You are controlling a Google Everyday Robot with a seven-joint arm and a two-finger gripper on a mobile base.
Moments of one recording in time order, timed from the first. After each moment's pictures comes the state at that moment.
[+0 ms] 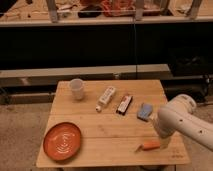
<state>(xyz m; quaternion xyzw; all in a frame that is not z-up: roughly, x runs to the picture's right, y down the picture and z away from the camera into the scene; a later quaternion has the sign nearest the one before) 0.252 0.233 0.700 -0.29 -0.03 -0.12 0.95</state>
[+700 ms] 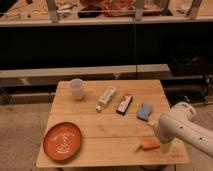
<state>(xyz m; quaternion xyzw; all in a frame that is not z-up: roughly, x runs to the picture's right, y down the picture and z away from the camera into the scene) 0.257 0.258 0.714 -0.28 -0.05 -0.16 0.94</state>
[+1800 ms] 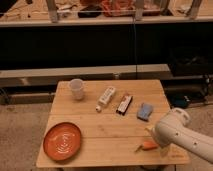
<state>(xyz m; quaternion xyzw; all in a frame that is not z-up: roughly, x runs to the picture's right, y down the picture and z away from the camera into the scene) 0.259 0.284 0.733 -0.29 -0.04 -0.20 0.94</state>
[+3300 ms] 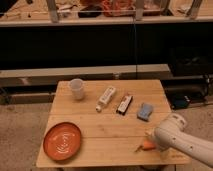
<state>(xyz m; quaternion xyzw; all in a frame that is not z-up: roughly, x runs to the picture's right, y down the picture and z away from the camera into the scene) 0.265 0.315 0.760 -0.30 -0.04 -0.20 0.93</state>
